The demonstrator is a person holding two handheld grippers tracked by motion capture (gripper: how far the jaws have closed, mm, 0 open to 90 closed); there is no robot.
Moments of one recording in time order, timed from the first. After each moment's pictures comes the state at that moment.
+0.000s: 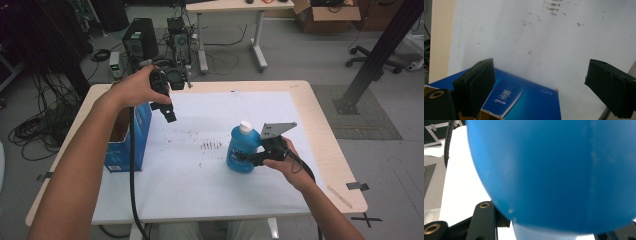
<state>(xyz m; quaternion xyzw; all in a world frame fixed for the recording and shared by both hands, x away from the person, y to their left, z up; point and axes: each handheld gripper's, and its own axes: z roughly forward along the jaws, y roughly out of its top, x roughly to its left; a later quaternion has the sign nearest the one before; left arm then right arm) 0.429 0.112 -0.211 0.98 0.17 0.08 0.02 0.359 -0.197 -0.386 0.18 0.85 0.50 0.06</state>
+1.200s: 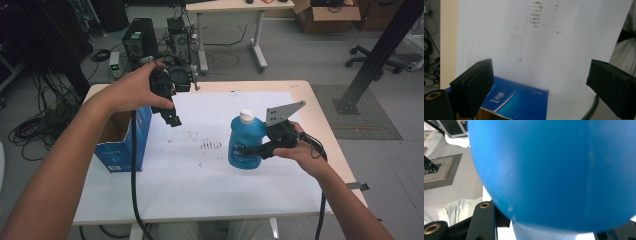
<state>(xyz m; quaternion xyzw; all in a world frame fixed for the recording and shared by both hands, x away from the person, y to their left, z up) 0.379 0.091 -0.168 0.99 0.12 0.09 0.05 0.349 -0.196 -0.307 0.11 0.87 0.48 0.01</state>
